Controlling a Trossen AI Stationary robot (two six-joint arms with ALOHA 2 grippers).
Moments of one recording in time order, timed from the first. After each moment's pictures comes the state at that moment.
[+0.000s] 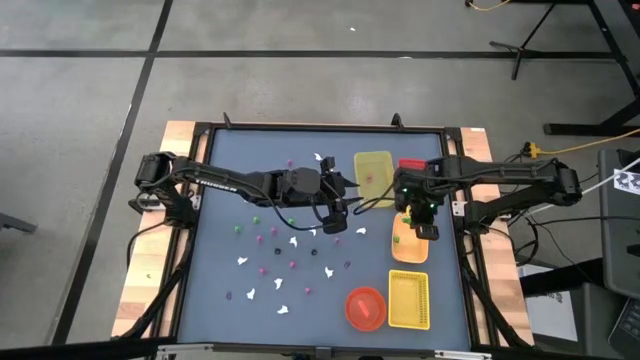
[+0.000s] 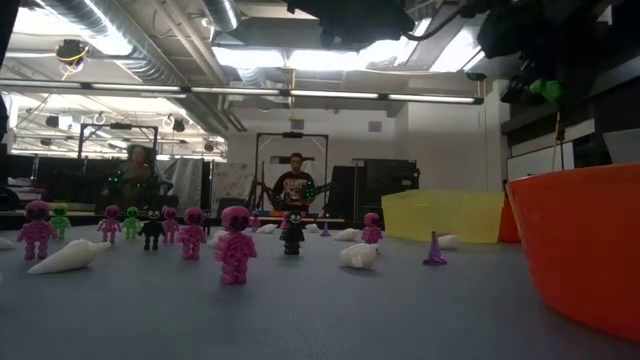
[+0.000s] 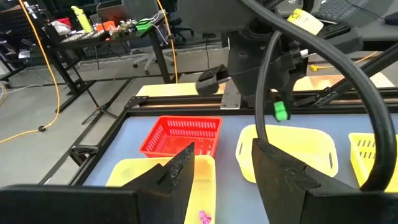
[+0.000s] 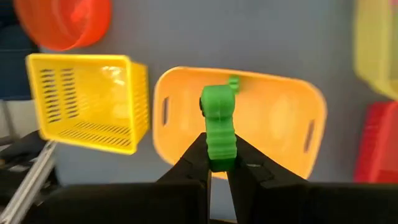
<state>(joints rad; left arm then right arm) -0.03 1.72 1.30 0.14 -0.27 0.08 -0.07 1.23 1.05 -1.25 -0.36 0.00</state>
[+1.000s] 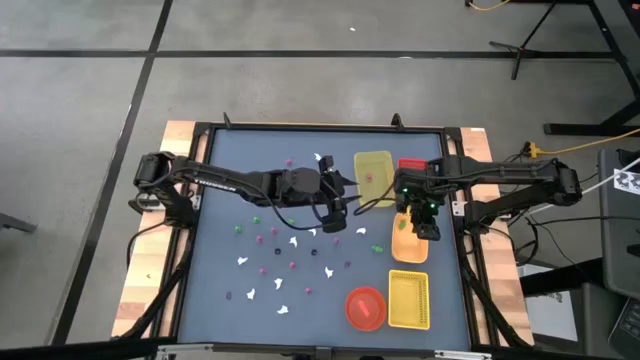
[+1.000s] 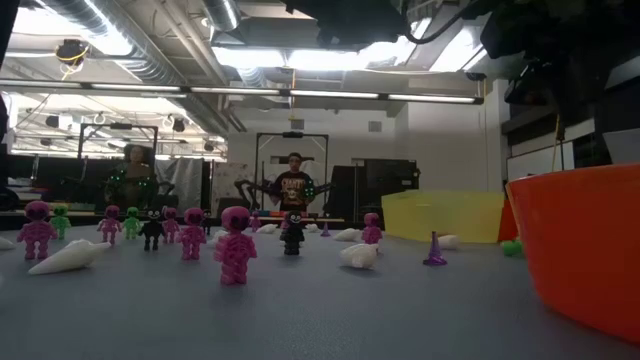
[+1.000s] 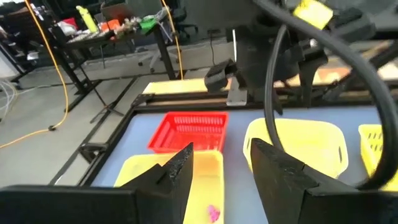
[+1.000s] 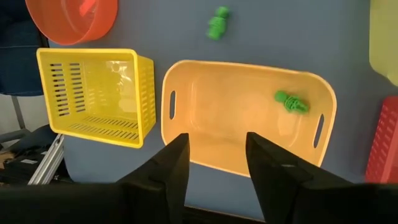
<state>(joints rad) -0.03 1.70 1.30 0.10 -0.30 0.11 -0.07 1.23 1.05 -1.25 -0.38 0.00</state>
